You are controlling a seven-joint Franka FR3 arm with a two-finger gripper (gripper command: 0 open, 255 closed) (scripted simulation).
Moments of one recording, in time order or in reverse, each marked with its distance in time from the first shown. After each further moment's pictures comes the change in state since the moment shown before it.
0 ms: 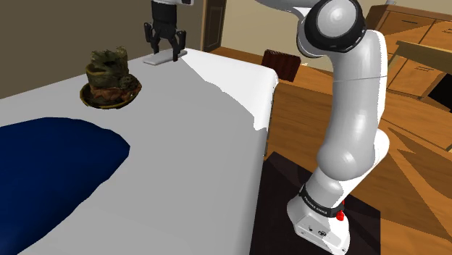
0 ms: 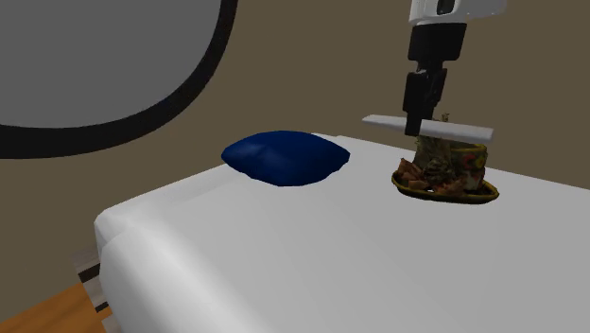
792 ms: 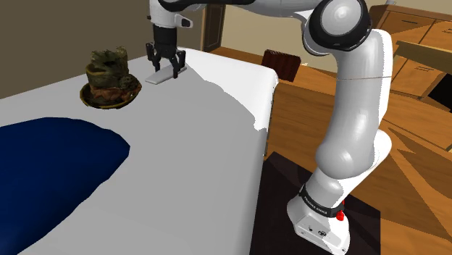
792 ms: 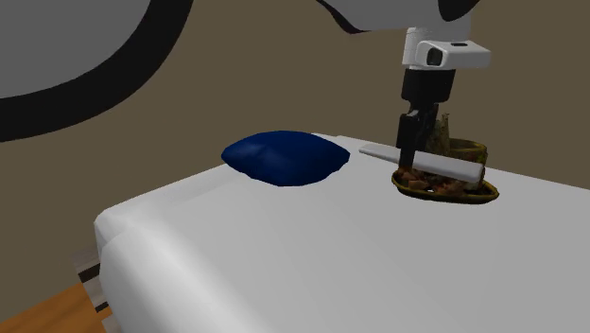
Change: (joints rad) arm -0.059 -0.034 0.003 -0.218 0.018 0.182 0.008
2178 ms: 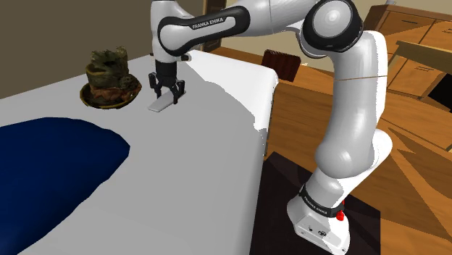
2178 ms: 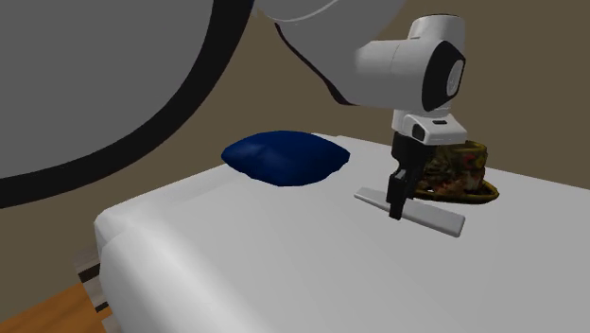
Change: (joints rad) arm -0.020 0.044 -0.026 -0.227 -0.043 0.255 0.037
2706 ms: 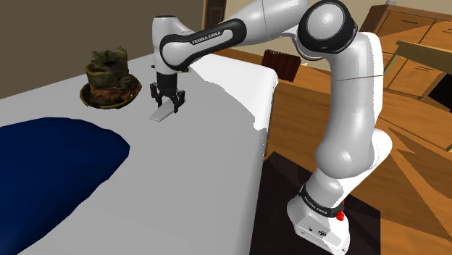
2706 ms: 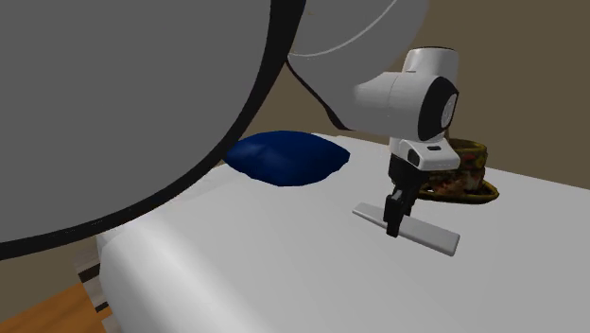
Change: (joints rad) arm 0.005 0.037 -0.020 -0.058 -0.032 0.087 0.019
